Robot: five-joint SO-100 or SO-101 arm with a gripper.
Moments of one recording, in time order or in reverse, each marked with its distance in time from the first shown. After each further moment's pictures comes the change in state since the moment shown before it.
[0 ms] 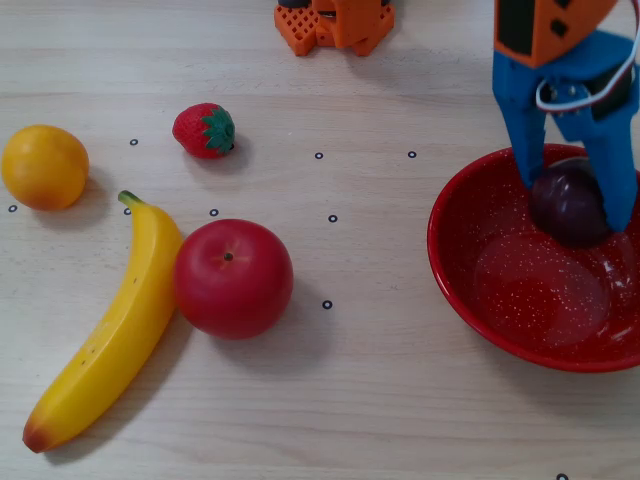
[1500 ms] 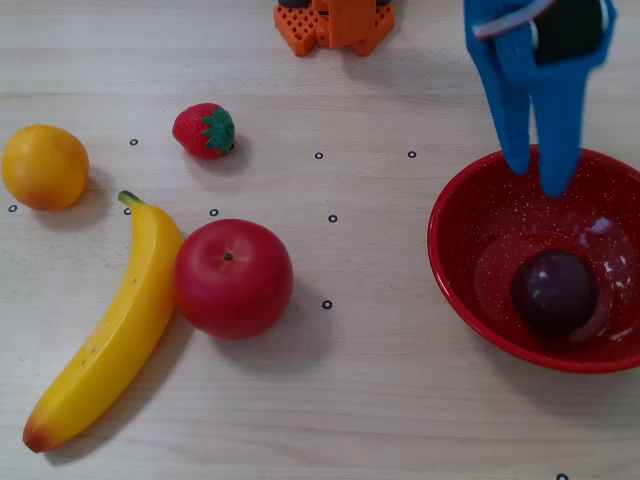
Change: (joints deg) arm -8.8 10.4 -6.2 3.4 -9.8
